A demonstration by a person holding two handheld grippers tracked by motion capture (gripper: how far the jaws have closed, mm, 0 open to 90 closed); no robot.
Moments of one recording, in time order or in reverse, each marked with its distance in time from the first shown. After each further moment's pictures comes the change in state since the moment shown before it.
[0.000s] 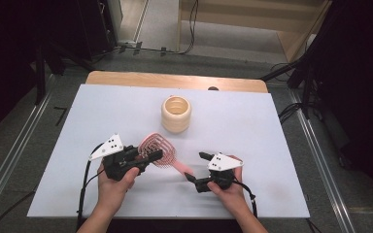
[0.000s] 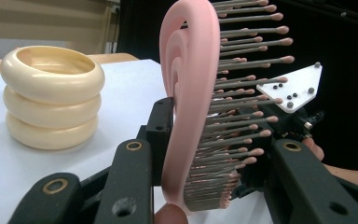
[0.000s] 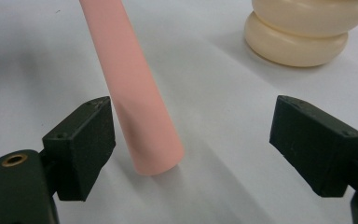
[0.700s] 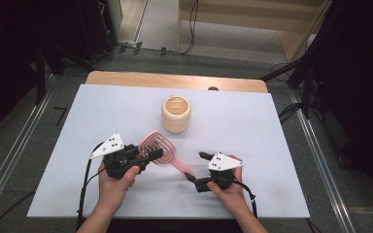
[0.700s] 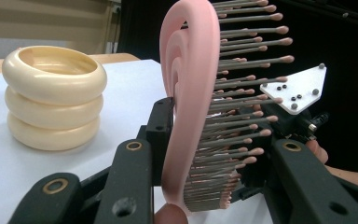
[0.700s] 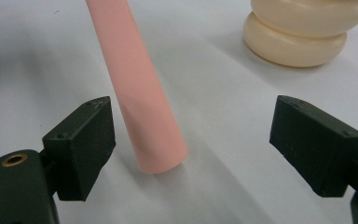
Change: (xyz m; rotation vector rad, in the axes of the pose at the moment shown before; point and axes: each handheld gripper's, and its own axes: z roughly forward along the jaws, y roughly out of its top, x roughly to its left) left arm 0.003 0.001 0.002 -0.002 0.001 -0.004; right arm 0.000 0.000 0.000 -0.001 -0.004 0.001
